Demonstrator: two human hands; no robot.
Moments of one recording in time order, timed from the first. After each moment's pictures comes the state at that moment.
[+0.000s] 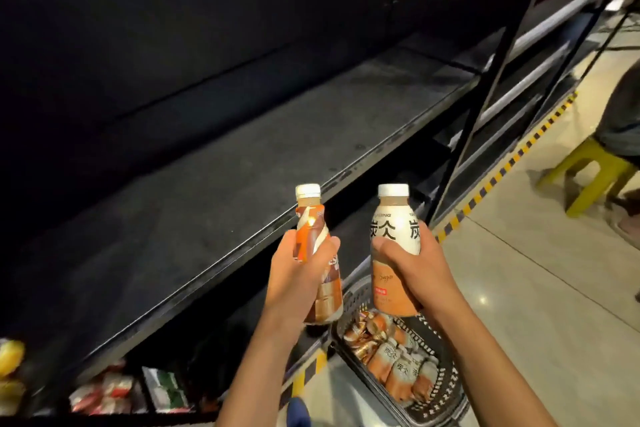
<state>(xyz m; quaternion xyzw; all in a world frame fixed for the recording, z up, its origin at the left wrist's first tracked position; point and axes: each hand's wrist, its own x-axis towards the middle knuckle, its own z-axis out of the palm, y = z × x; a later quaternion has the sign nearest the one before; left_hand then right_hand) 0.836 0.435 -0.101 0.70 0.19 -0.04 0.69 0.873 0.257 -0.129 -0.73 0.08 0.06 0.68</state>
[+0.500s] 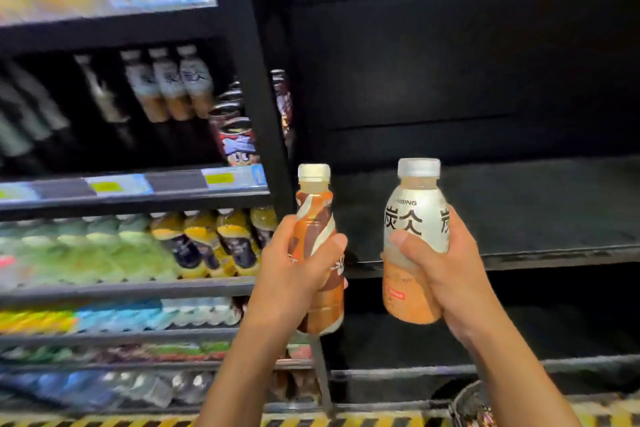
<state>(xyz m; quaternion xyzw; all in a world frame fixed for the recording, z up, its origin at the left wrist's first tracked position) 0.586 0.630 0.007 0.66 0.29 0.30 0.63 0.723 0.505 -0.007 -0.62 -0.27 0.21 0.71</state>
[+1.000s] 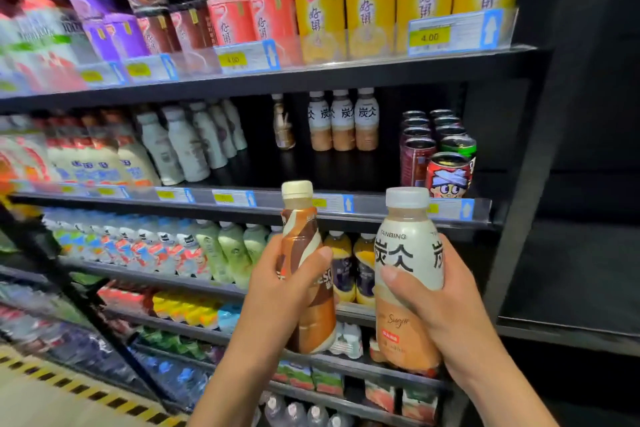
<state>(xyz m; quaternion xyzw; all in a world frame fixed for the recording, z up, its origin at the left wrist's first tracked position) 0.362 0.784 0.035 0.62 0.33 0.41 0.58 0.519 0.684 0.017 -0.55 -0.39 0.27 0.69</state>
